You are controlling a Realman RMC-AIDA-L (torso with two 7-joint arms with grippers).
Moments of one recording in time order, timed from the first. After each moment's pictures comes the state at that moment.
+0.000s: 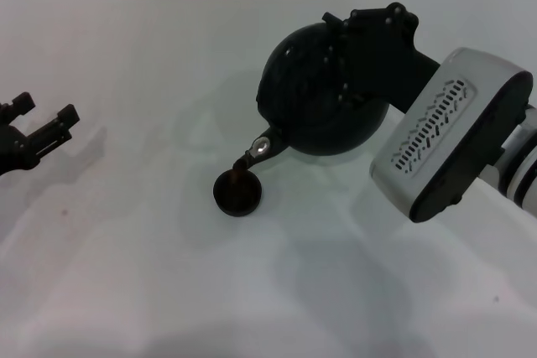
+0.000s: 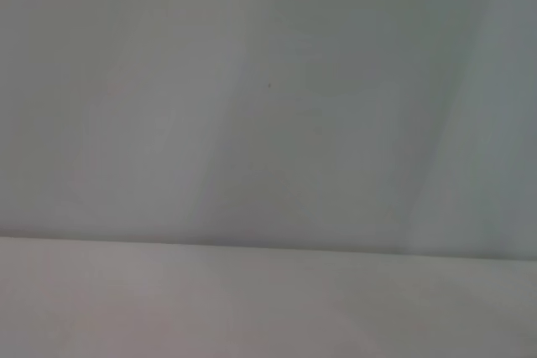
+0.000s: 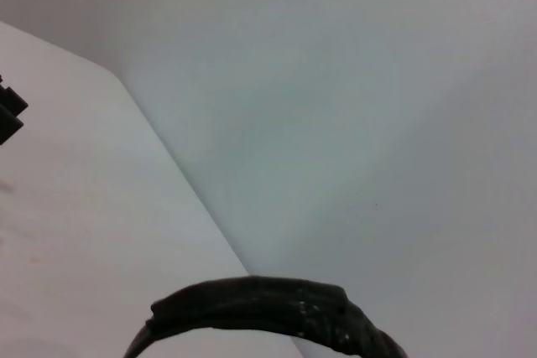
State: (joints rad) left arm -0.16 -2.07 0.81 0.47 -1.73 -1.26 2.08; right arm -0.08 2.01 -2.18 -1.56 -1.70 -0.04 1.22
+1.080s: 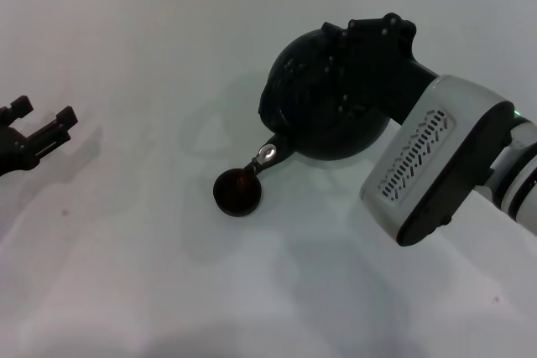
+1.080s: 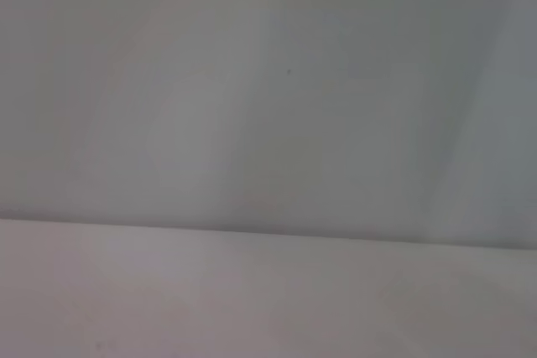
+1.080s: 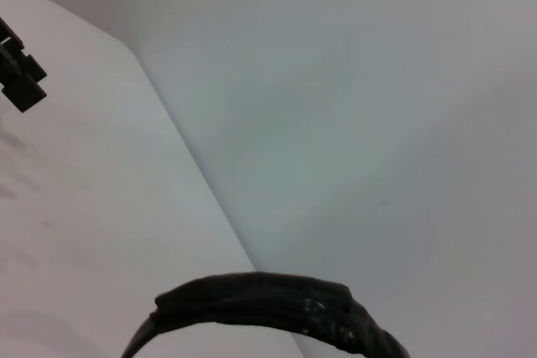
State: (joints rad) left arm -0.17 -2.07 0.82 0.46 -1.73 -1.22 2.08; right arm -0.10 2.01 -2.22 -1.56 -1.71 0.01 1.12
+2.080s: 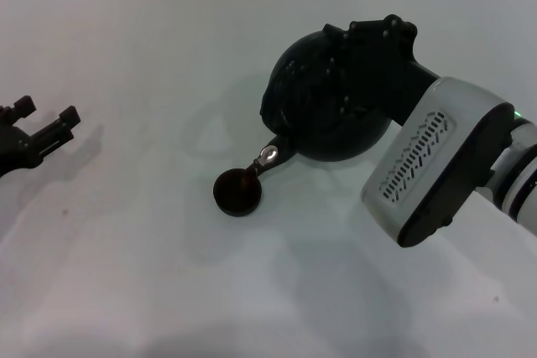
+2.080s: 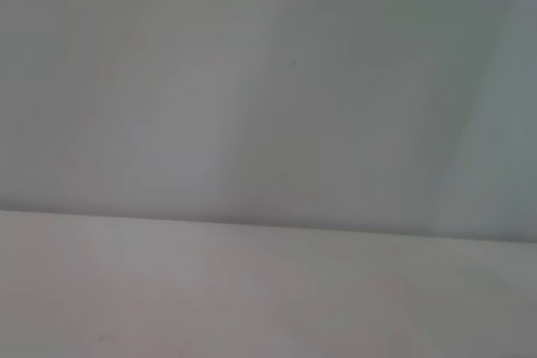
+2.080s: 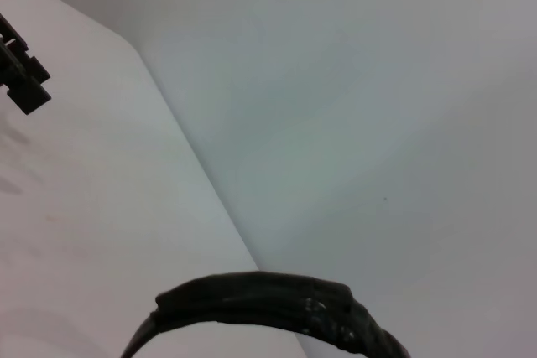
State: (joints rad) left arm -0.18 -2.07 0.82 0.45 -1.73 -1.20 2.08; right arm -0.10 2.01 -2.22 -1.56 -1.71 0.01 1.12
